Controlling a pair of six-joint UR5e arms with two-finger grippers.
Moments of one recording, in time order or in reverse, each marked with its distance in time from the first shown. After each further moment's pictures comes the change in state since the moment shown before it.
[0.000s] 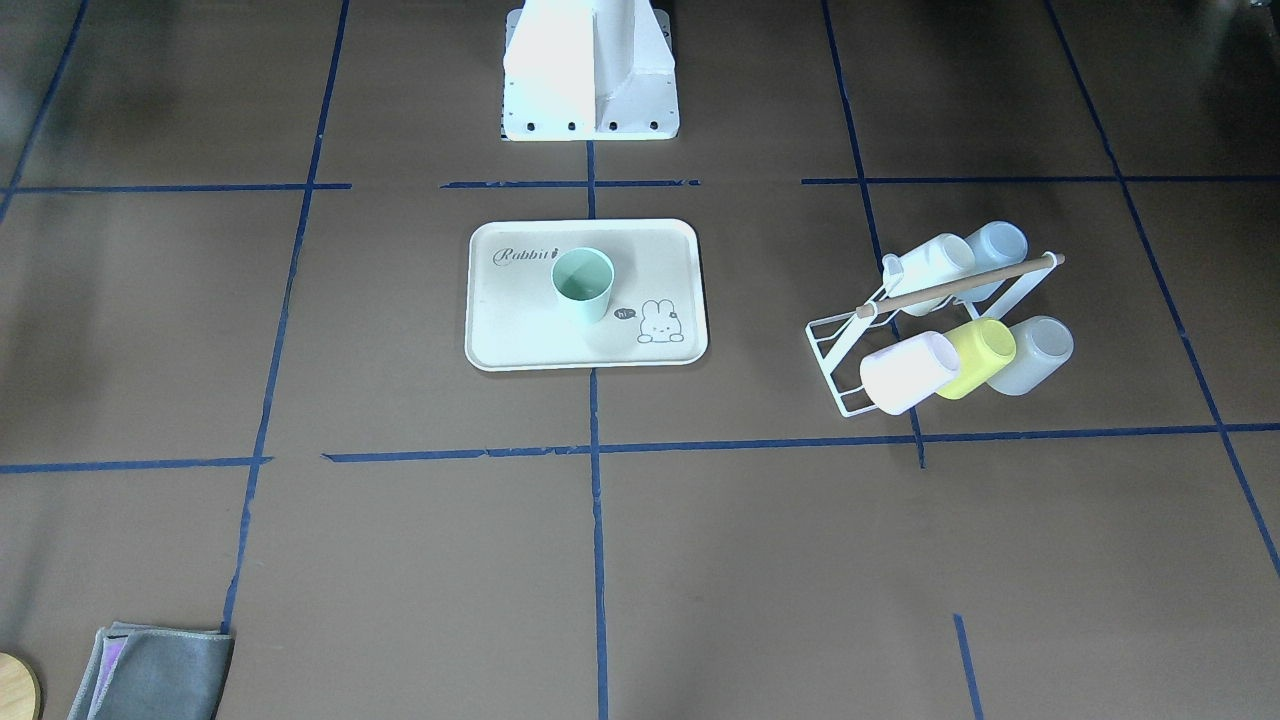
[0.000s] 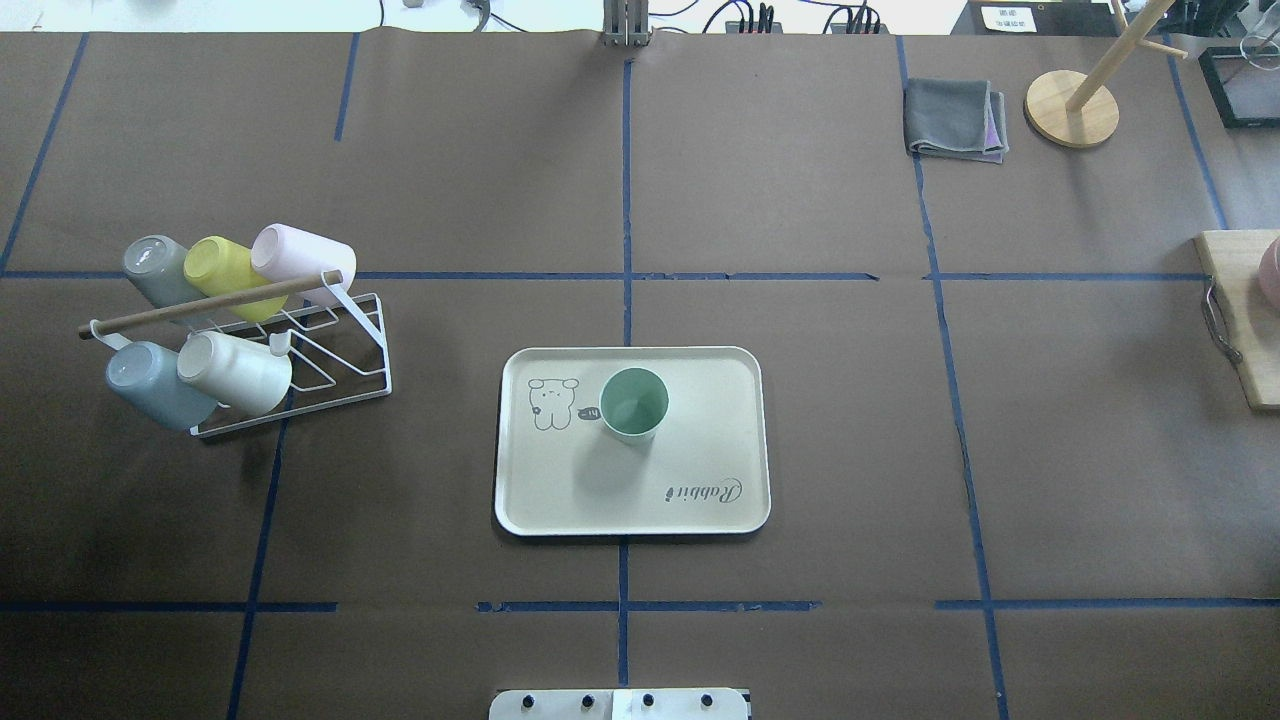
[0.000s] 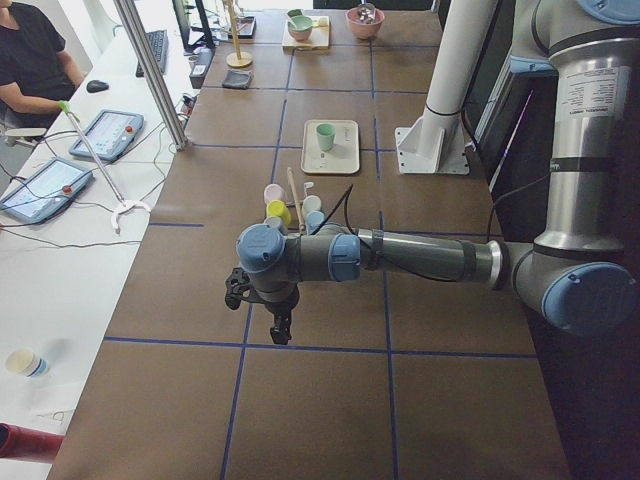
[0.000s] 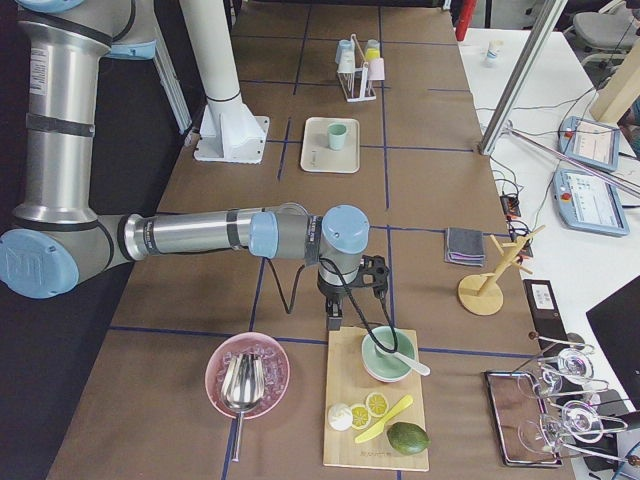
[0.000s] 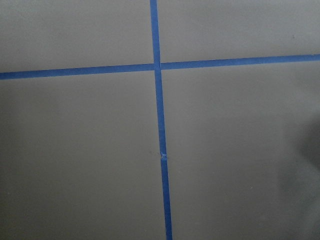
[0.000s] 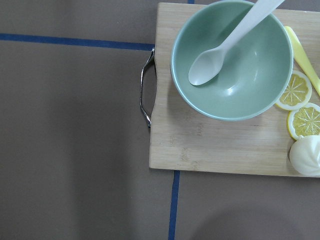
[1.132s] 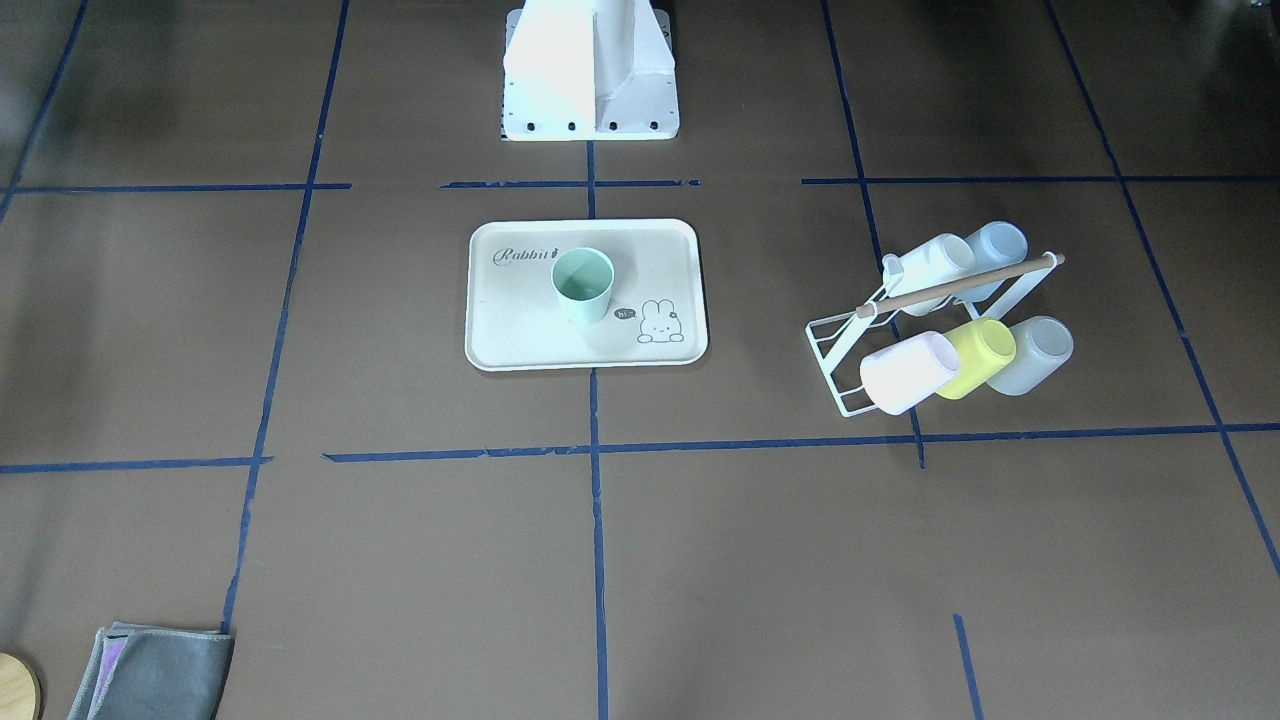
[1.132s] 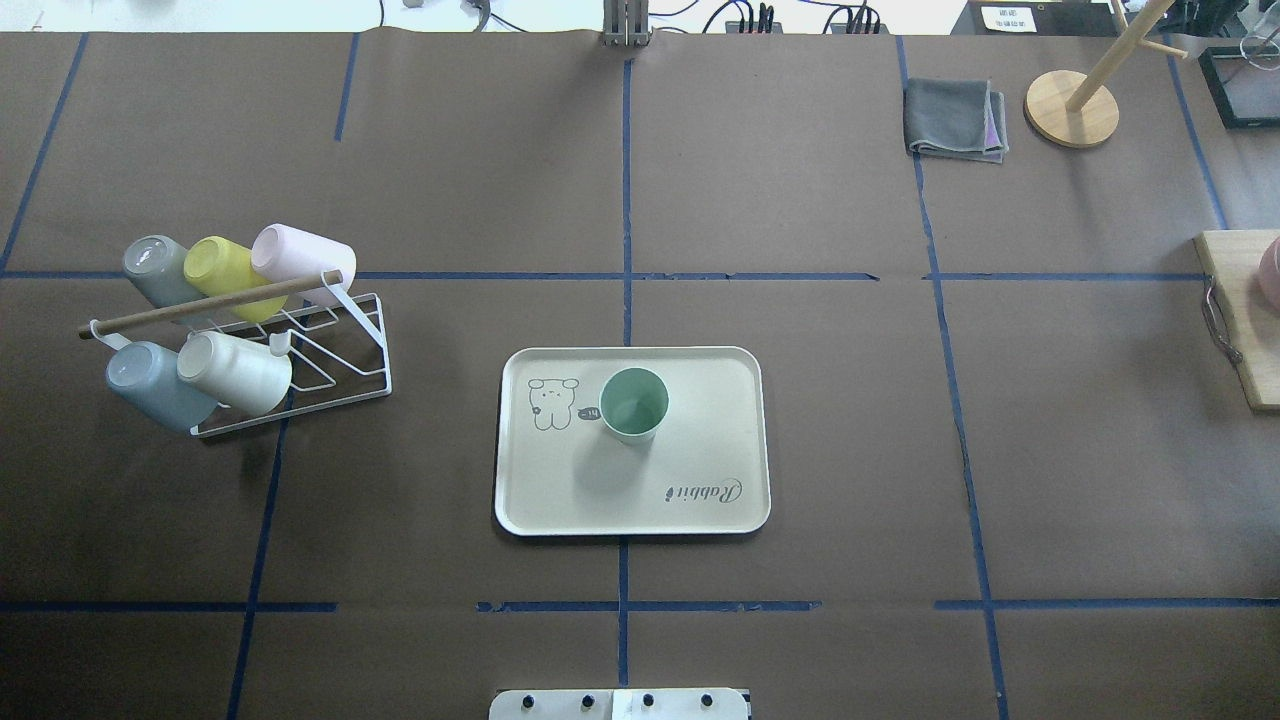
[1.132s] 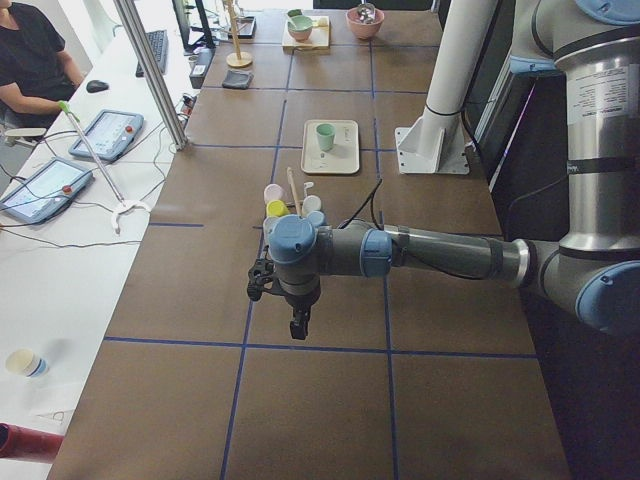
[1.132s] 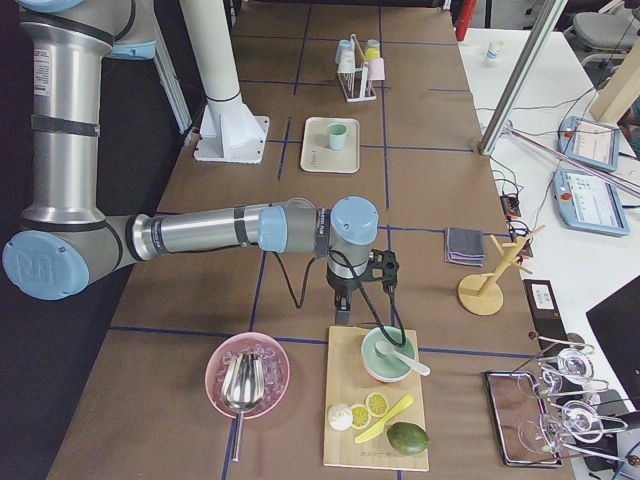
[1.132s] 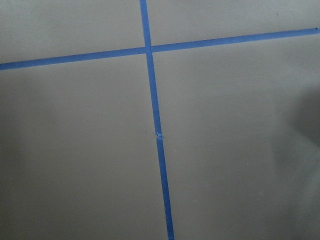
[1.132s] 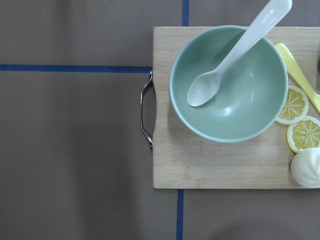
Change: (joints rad) left arm 0.001 0.103 -0.124 -0.033 0.007 0.001; right arm -0.002 0.057 -0.042 0.004 0.002 0.065
